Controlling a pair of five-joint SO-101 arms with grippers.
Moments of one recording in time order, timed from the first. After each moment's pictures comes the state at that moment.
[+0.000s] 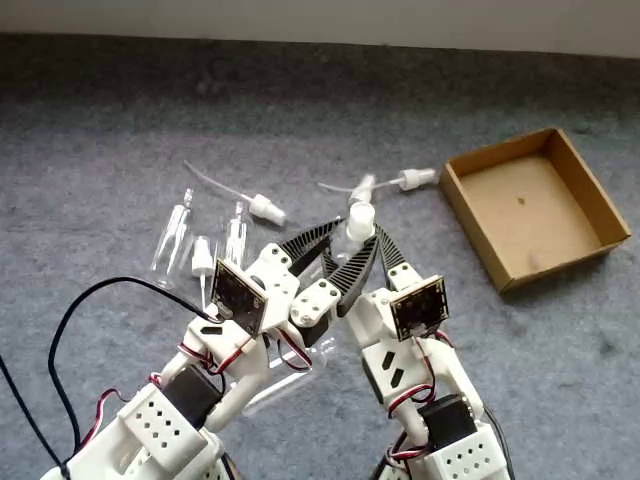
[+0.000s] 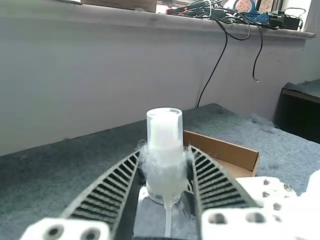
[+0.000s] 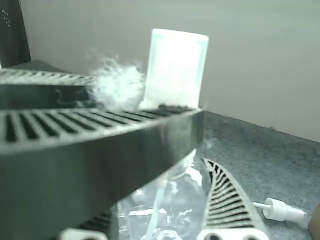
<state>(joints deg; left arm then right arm) 37.6 -71.7 82.0 -2.5 10.3 -27.4 -103.4 96.0 17.5 5.2</state>
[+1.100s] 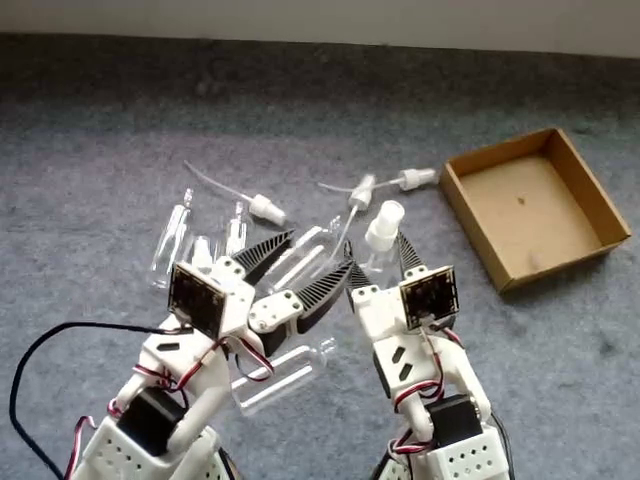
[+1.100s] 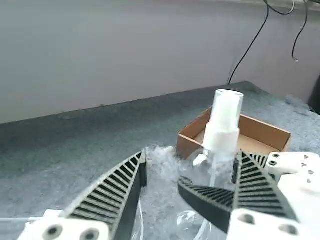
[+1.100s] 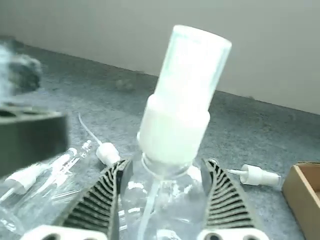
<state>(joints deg) 29.3 -95.8 81.2 27.9 10.4 -21.6 -104.2 96.0 24.5 5.1</state>
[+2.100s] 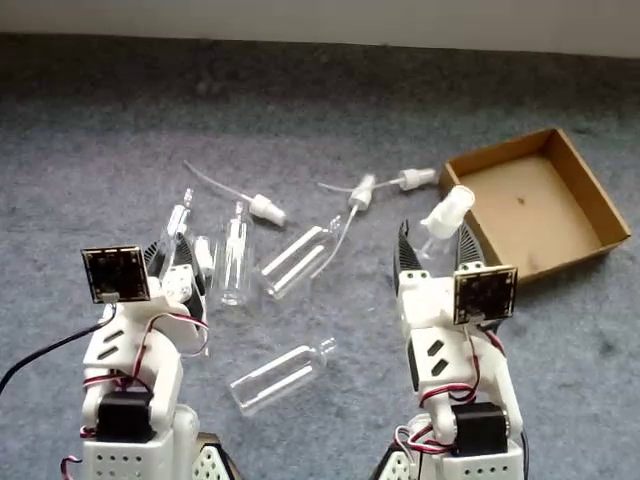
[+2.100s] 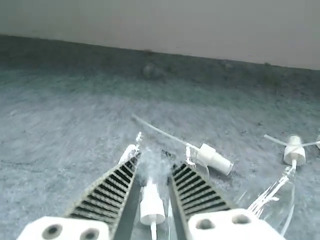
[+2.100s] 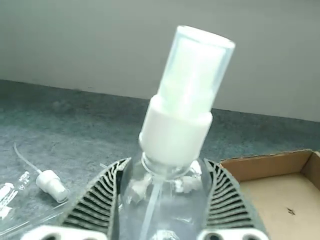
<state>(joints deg) -5.1 -104.1 85.4 46.5 10.4 -8.8 -104.3 82.9 33.6 4.9</state>
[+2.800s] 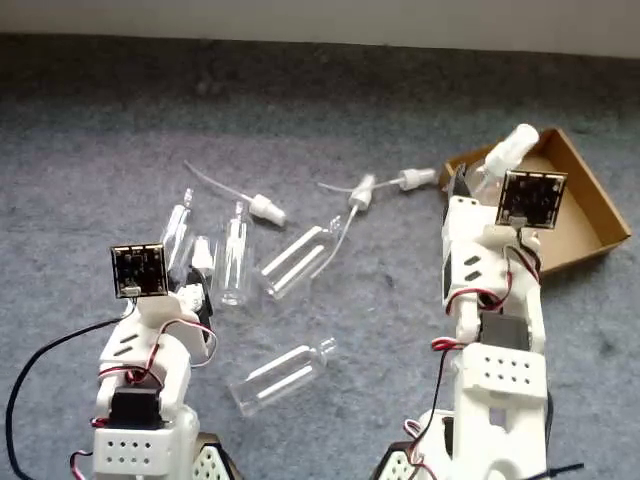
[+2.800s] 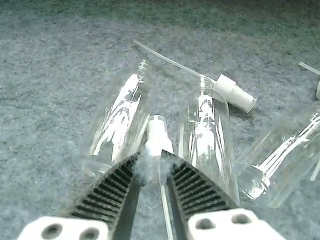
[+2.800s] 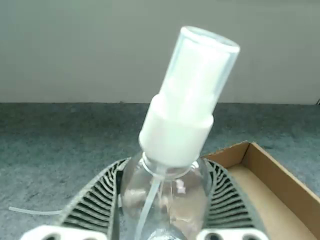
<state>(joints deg) -5.1 -104.1 95.9 50.1 10.4 4.1 -52.5 64.3 8.1 4.8</state>
